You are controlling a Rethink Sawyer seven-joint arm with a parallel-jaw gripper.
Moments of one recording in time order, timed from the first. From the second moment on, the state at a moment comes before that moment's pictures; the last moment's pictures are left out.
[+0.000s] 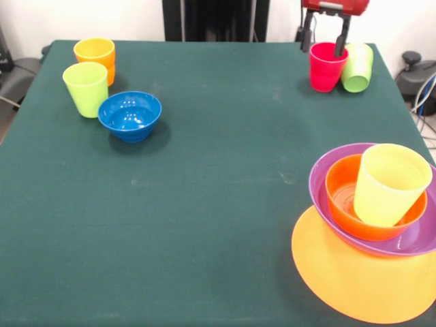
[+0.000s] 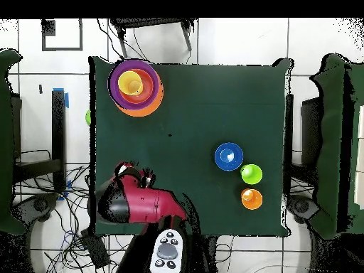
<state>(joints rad) 0.09 -0.76 -0.10 2.05 0.13 0.05 2.14</state>
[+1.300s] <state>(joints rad) 0.25 -0.68 -0.15 2.08 0.27 -0.04 2.23</state>
